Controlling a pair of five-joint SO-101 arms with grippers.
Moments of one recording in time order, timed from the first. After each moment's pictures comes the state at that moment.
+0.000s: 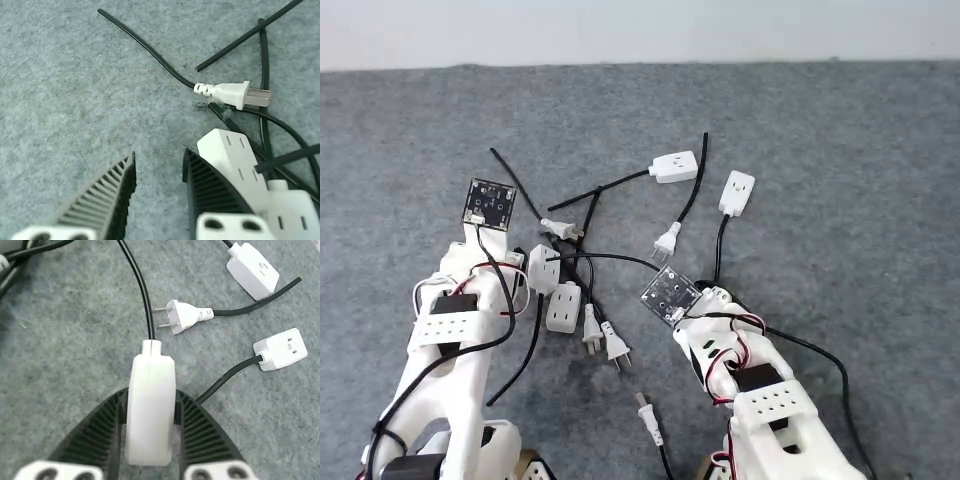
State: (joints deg) left arm -9.8 -25.6 65.3 22.4 -9.8; right arm -19.4 -50.7 90.8 10.1 36.3
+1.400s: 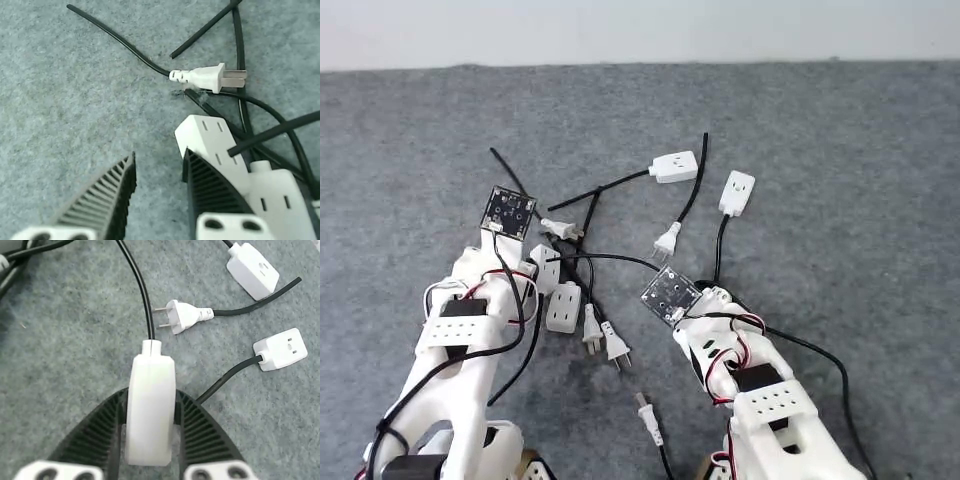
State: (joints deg) left arm -6.9 -25.6 67.4 22.4 -12.9; right arm -19.4 -50.7 90.8 10.1 36.3
